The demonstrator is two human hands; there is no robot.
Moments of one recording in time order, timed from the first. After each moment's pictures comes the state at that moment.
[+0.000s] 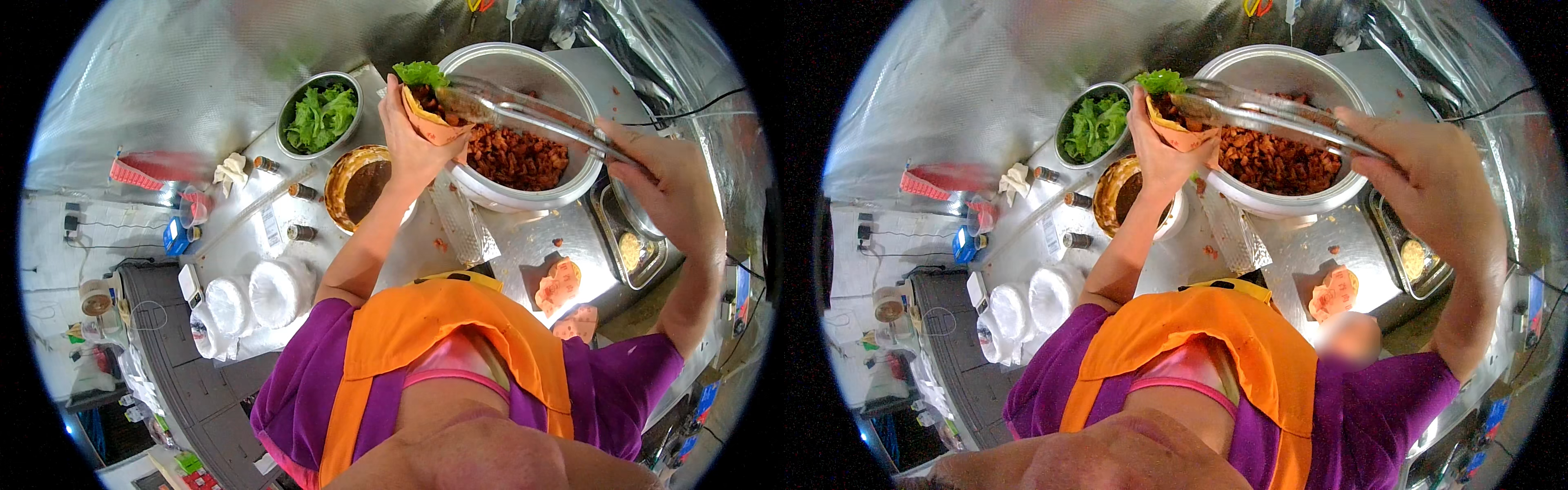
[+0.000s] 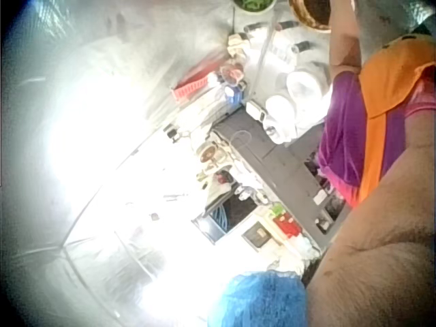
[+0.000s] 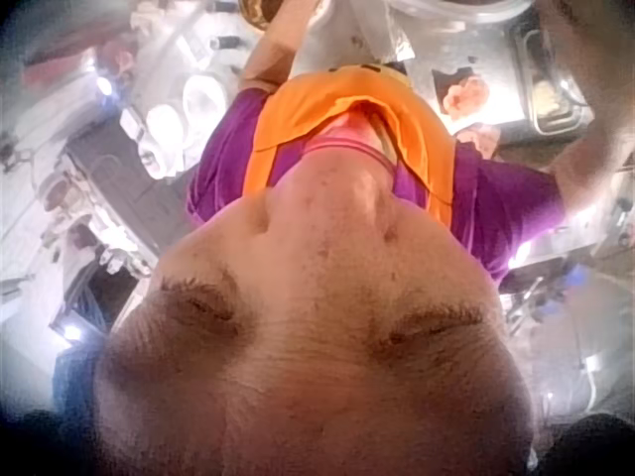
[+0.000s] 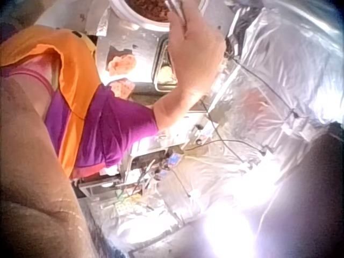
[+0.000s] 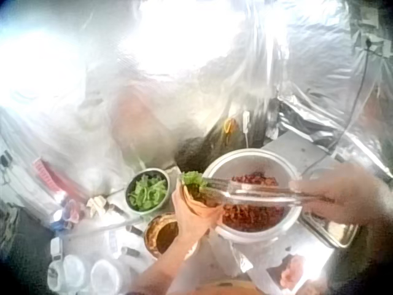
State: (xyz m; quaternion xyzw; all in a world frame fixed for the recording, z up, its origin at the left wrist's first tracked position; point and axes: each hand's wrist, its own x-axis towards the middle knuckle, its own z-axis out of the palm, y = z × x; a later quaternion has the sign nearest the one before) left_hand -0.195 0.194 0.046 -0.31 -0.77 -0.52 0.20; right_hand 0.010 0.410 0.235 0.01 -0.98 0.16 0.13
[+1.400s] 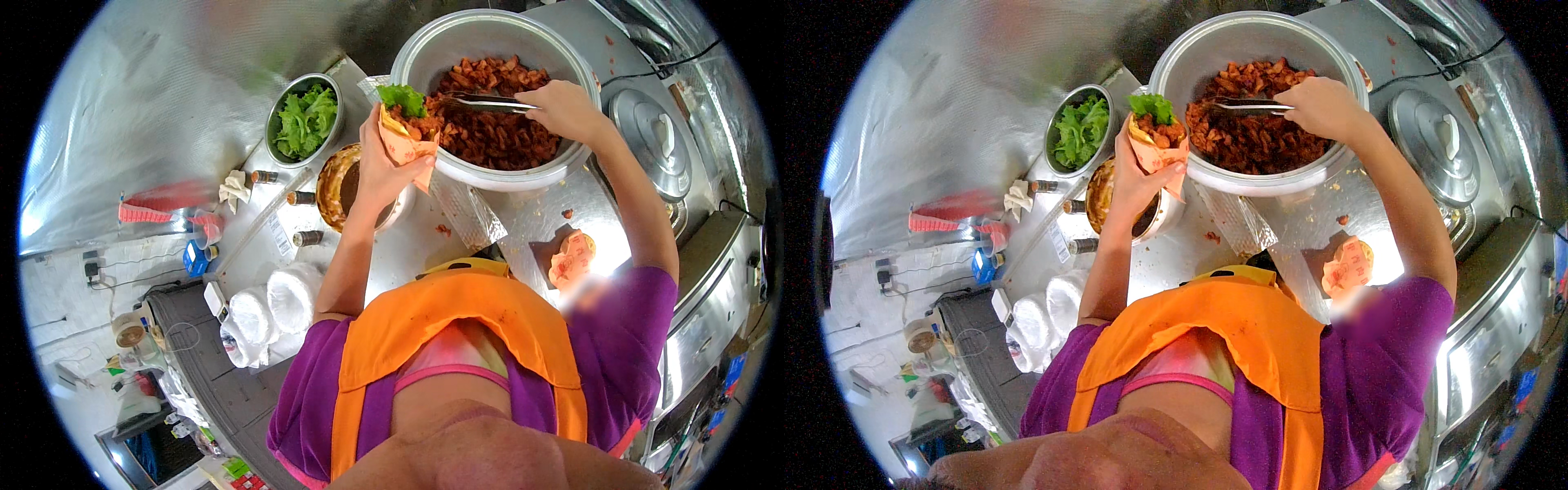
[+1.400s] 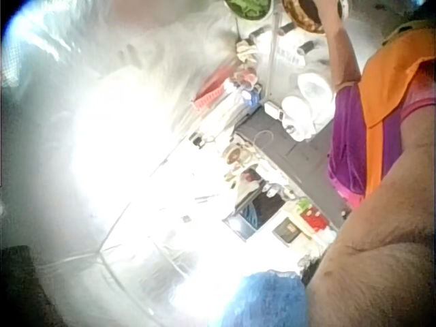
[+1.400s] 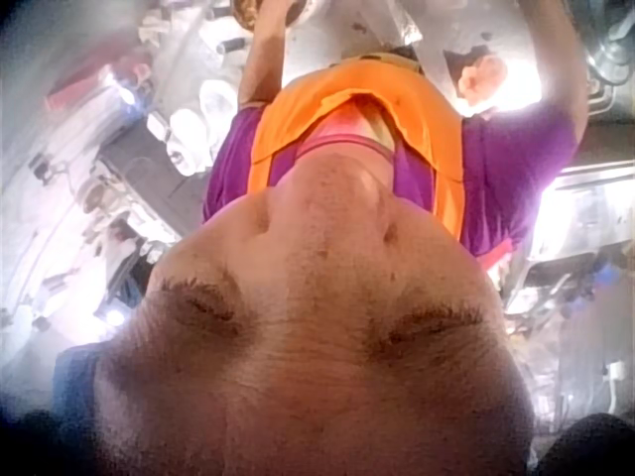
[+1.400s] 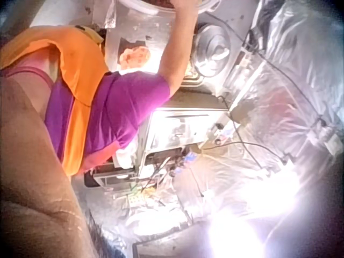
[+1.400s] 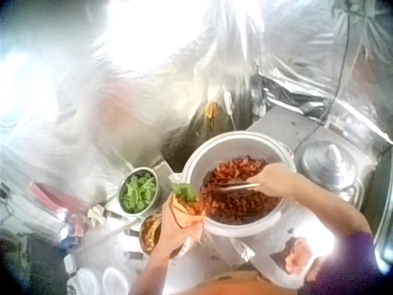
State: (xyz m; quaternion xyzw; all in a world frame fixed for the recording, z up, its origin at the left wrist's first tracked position) left_hand -0.201 0.161 0.006 -0.32 -0.79 -0.52 -0.07; right_hand -0.088 0.481 0.043 0.03 -0.99 0.10 0.00
